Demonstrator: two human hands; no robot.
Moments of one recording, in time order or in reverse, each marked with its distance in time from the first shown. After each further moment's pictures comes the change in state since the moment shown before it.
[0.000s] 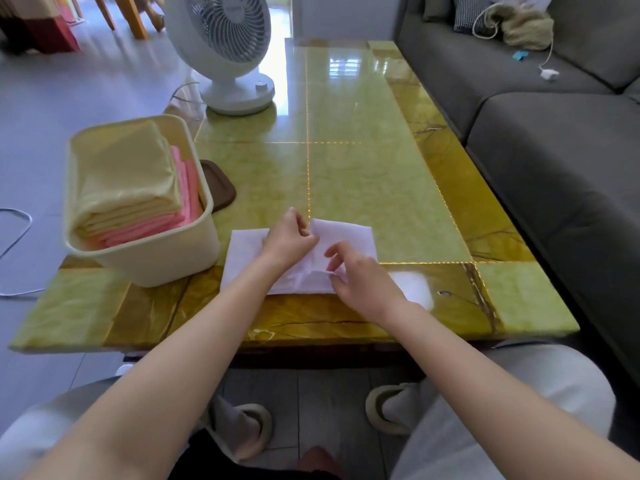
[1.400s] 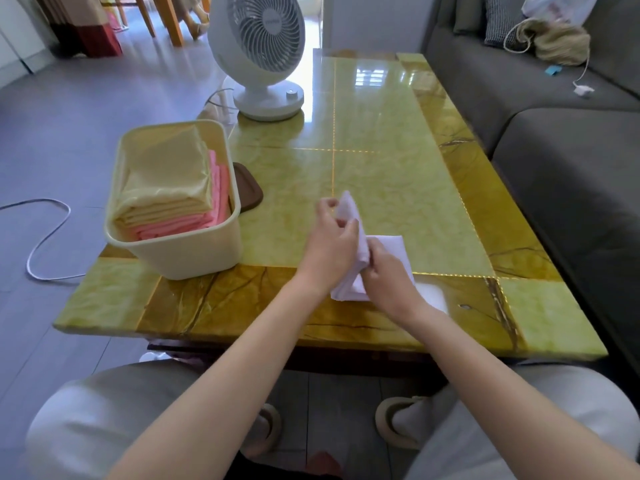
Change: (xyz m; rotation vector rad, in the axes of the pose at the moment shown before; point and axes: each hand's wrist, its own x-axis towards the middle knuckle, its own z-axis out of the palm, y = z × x) left_hand -0.063 0.054 -0.016 -0.418 0.070 0.044; right_hand 0.002 -0.018 -0.009 0.343 0.095 0.110
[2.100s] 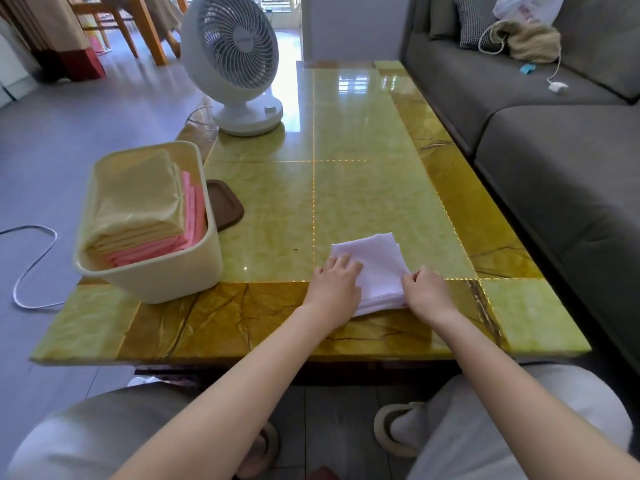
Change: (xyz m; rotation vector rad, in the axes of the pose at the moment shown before) left_hand 0.005 -0.046 0.048 0.935 -0.355 0.259; right_hand 0.013 0.074 -0.047 -0.268 0.206 0.517
